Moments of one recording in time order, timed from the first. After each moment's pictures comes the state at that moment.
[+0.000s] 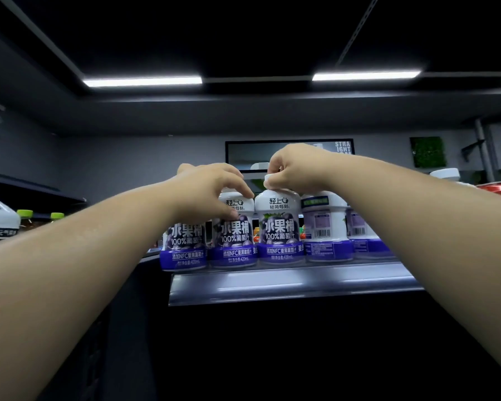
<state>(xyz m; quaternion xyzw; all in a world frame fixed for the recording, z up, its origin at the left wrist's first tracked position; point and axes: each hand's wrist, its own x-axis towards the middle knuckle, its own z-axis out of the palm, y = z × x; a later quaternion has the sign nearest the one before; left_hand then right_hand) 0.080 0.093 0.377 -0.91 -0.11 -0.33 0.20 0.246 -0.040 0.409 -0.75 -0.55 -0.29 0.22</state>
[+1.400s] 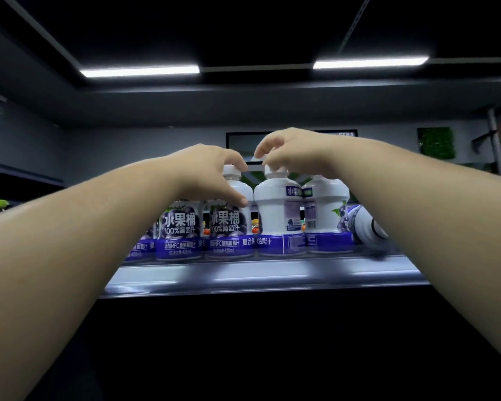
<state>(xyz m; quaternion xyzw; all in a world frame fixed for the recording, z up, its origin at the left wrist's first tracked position) 0.152 0.036 0.392 -0.92 -0.20 -0.32 0.13 0.310 -0.090 0.411 -0.71 -0.60 -0.16 0.33</state>
